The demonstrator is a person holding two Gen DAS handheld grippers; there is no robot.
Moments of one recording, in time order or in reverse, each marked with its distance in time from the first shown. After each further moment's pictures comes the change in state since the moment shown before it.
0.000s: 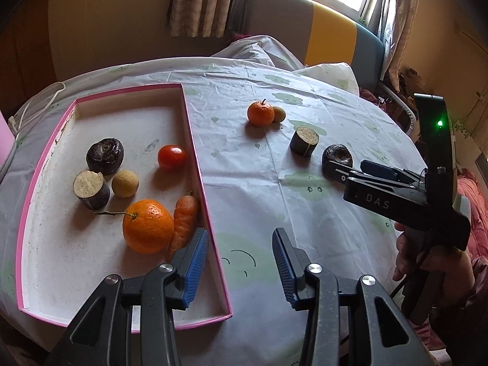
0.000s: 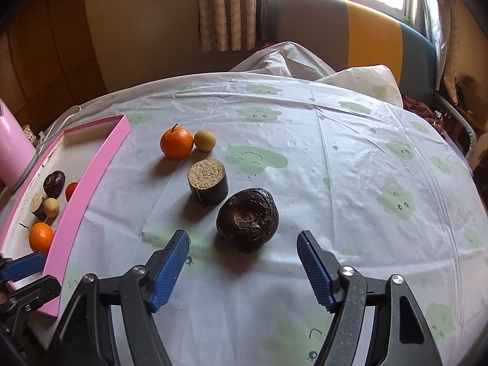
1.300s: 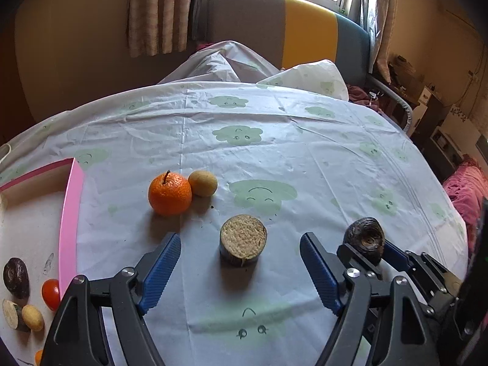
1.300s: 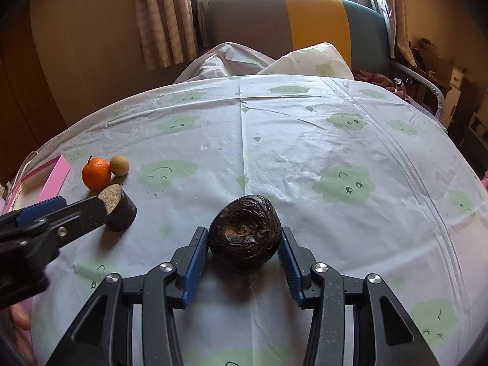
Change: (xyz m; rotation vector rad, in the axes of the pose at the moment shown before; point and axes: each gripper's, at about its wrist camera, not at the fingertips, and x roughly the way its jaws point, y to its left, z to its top) left arm 0.104 -0.096 0.099 0.107 -0.048 0.012; right arm 0.012 -0.073 -0.010 0.220 -0.048 -0.104
